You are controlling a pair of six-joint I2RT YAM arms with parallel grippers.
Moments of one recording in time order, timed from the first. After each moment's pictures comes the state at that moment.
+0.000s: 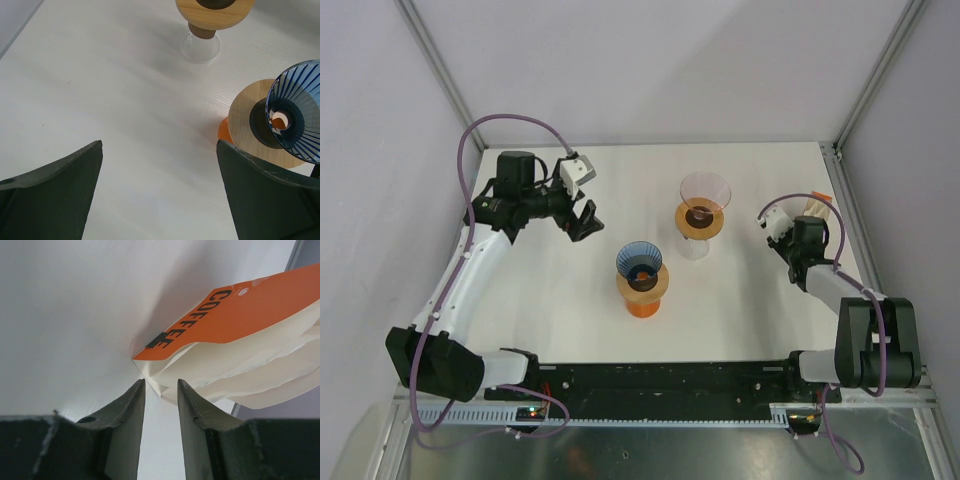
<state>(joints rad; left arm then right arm) -0.20 1.27 1.28 -0.67 0.67 0.52 -0.02 1.33 0.56 0.09 0.07 -0.75</state>
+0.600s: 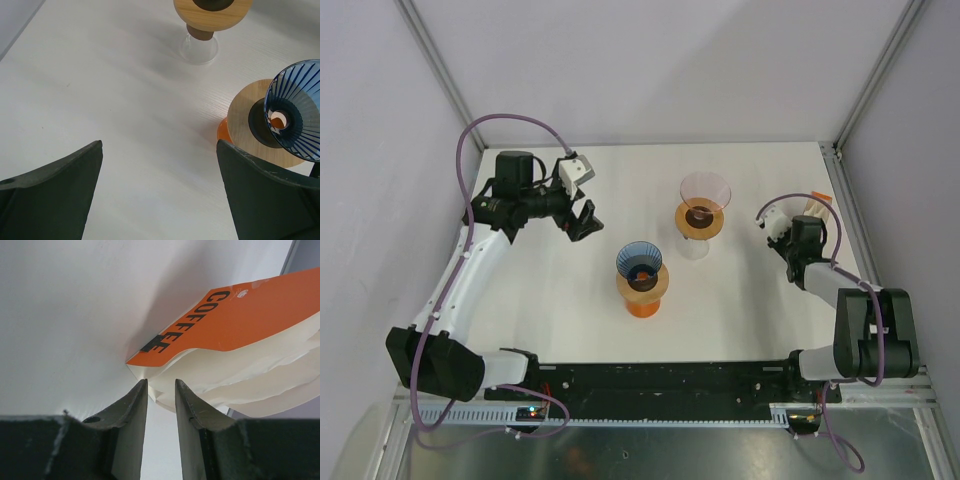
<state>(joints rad) -0.19 1.28 1.28 -0.67 0.70 0.53 -0.02 1.38 0.56 0.15 0.11 -0.78</state>
